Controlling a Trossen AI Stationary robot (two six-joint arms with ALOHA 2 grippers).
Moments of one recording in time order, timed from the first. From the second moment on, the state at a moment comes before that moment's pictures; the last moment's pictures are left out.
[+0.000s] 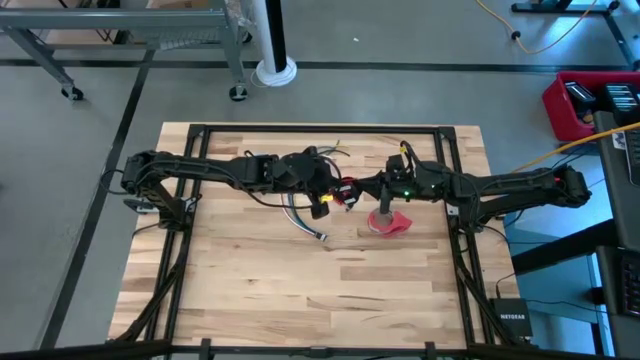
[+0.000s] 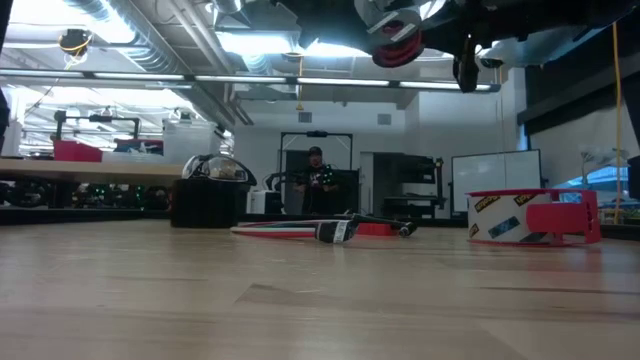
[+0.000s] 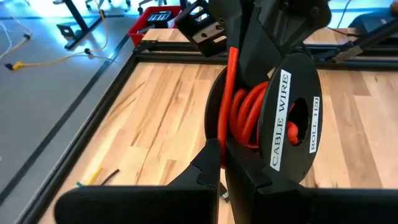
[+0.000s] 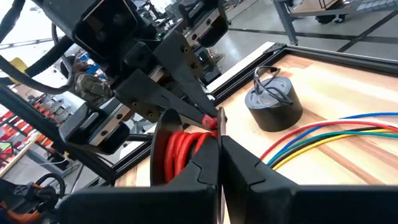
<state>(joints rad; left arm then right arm) 0.02 1.66 1.40 -0.25 -0.24 0.02 -0.05 1.01 0.59 0.29 0.08 0.60</state>
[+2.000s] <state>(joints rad) 0.02 1.63 1.40 -0.32 -0.23 0.10 -0.05 1.01 0.60 0.33 -0.02 0.63</state>
